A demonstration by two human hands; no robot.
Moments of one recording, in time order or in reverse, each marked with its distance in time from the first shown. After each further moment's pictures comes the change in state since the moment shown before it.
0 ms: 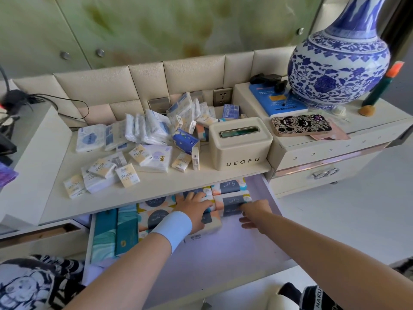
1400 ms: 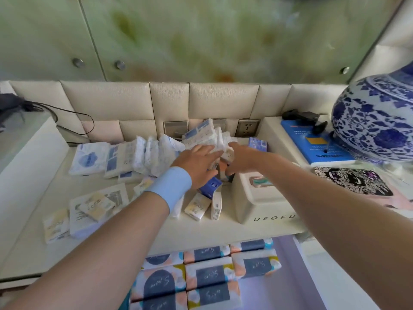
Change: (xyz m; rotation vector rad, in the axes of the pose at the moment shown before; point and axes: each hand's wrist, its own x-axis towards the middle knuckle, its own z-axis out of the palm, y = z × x) left_hand 0.109 -0.134 -0.156 -0.073 0.468 0.010; right_hand 0.015 -0.290 0.051 -1.166 0.015 -0.752
